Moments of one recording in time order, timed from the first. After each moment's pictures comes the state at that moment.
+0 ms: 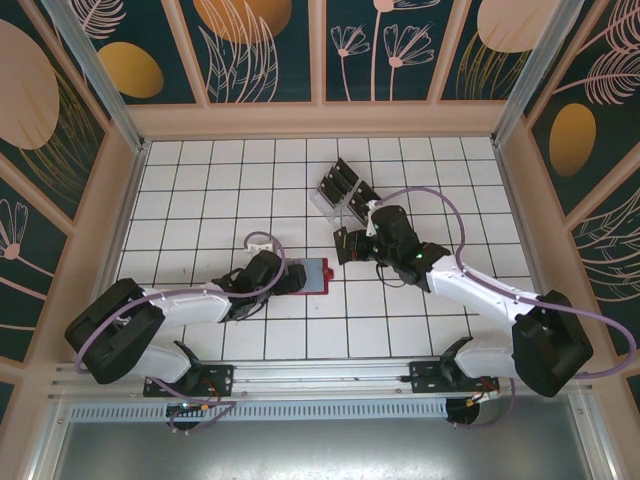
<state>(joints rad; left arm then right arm) -0.79 1.41 0.46 0.13 -0.19 -0.82 0.68 1.26 0.74 -0.12 -0.12 0.60</state>
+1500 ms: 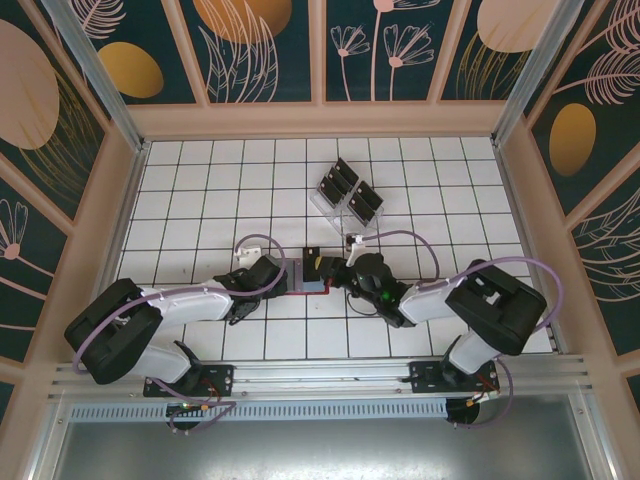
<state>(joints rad) -0.79 1.41 0.50 -0.17 -0.46 -0.84 0.91 1.58 0.41 0.86 0.02 0.94</state>
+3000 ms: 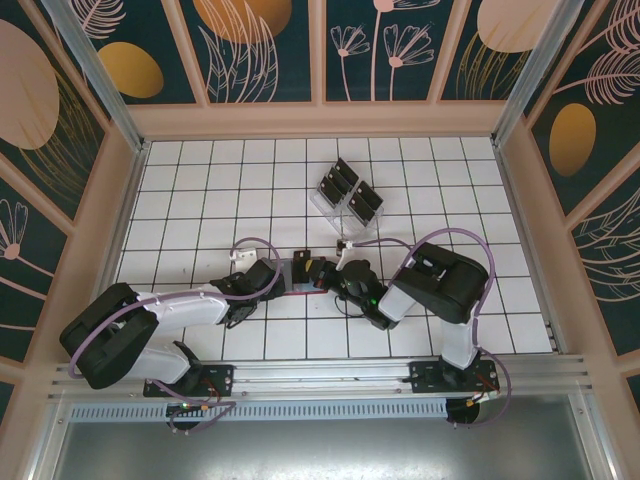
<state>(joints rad) -0.79 1.38 0.46 -0.14 -0.46 -0.89 0.94 1.91 0.46 1.17 0.04 1.03</state>
